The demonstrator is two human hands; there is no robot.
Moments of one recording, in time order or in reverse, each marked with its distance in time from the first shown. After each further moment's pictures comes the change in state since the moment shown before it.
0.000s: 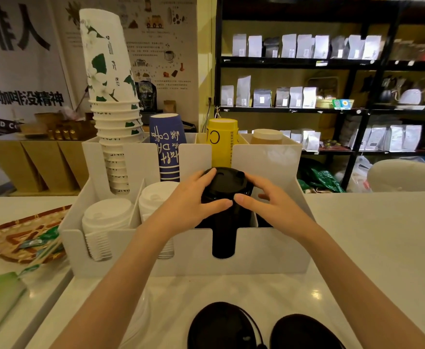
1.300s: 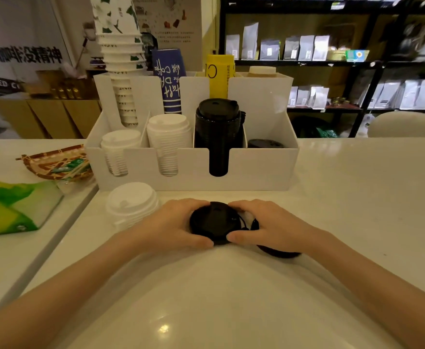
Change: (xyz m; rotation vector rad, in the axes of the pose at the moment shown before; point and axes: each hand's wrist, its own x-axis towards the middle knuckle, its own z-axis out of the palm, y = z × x) left_hand -0.159 0.004 0.040 0.041 -0.339 -0.052; right_hand -0.143 0.008 0.046 -0.435 -0.386 -0.004
